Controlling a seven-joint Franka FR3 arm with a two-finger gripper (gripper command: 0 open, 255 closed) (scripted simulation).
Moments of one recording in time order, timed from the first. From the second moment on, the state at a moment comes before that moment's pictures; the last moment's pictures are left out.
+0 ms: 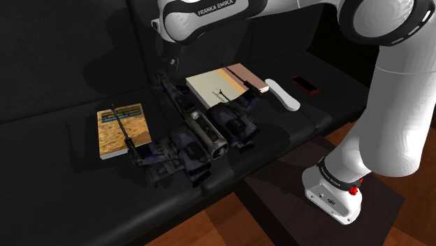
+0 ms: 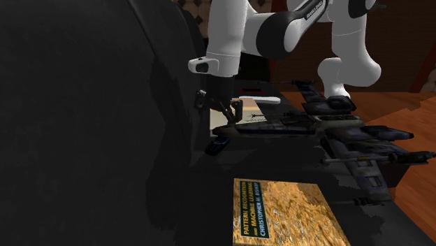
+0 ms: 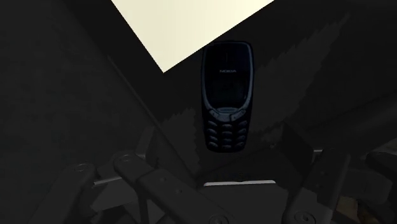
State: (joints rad) arm 0.35 0.44 0.11 -1.59 -0.10 2.13 -0.45
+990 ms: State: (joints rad) arm 0.34 0.44 0.12 -1.67 -0.08 2.20 -0.48
